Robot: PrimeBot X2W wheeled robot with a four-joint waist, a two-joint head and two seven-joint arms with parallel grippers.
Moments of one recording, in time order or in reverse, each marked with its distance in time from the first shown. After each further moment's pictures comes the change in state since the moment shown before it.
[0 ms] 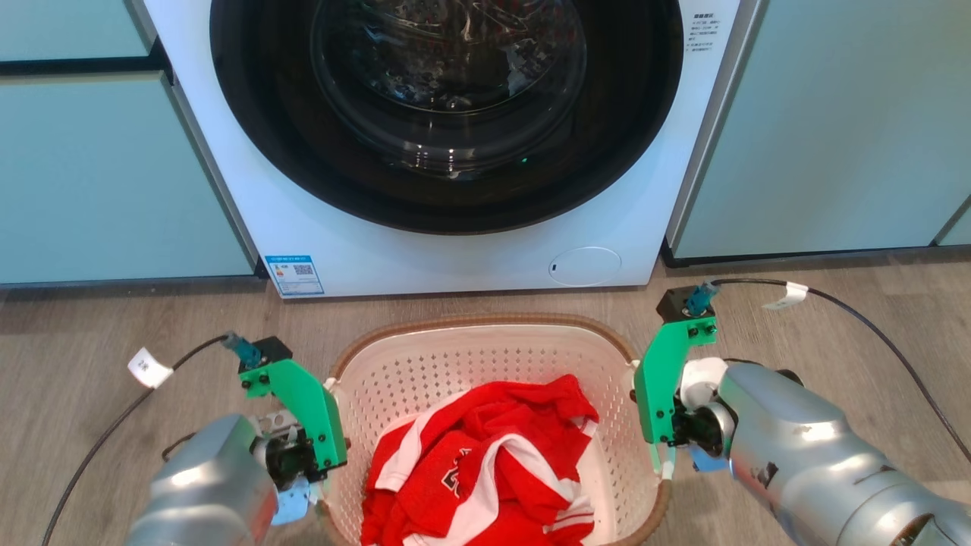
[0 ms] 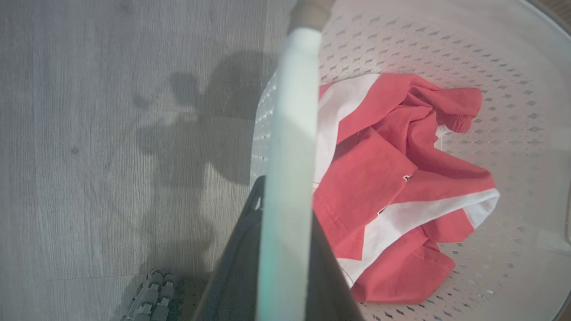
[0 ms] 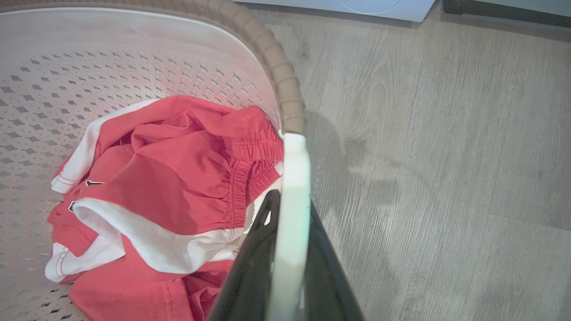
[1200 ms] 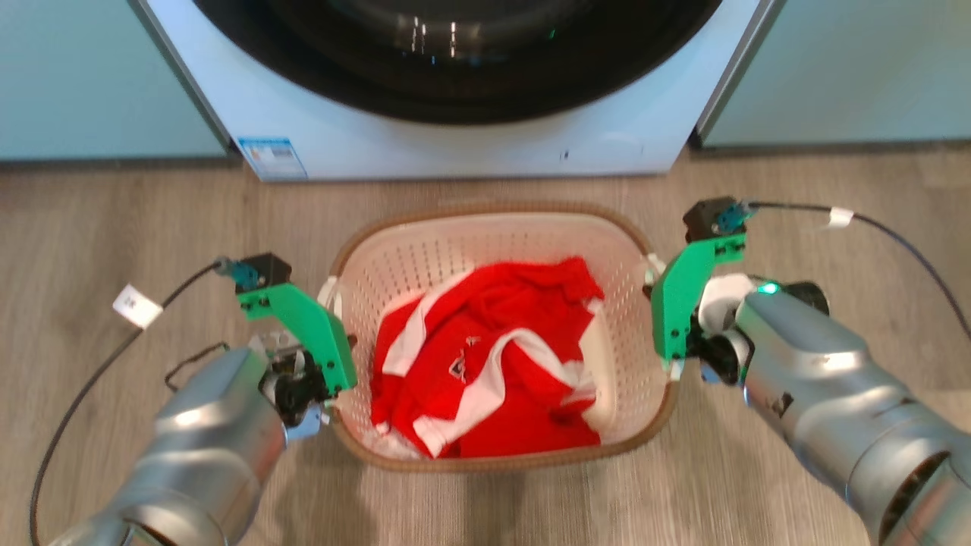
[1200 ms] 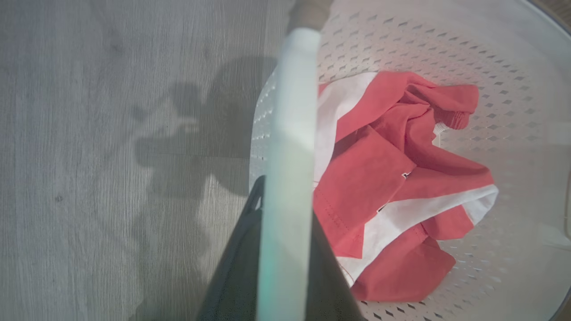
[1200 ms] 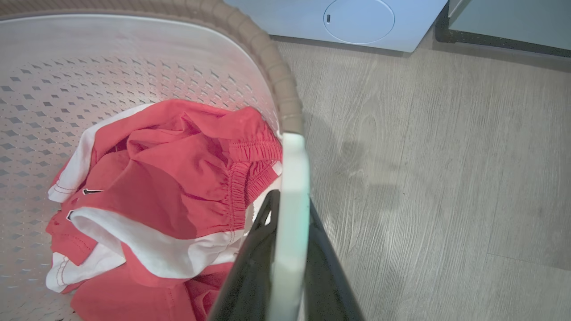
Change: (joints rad) left arm -0.113 0.001 -0.032 -0.063 0.001 0.001 -0.194; right arm -0.160 -0.019 0.059 0.051 0.042 0.000 -0.190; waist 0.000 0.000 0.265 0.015
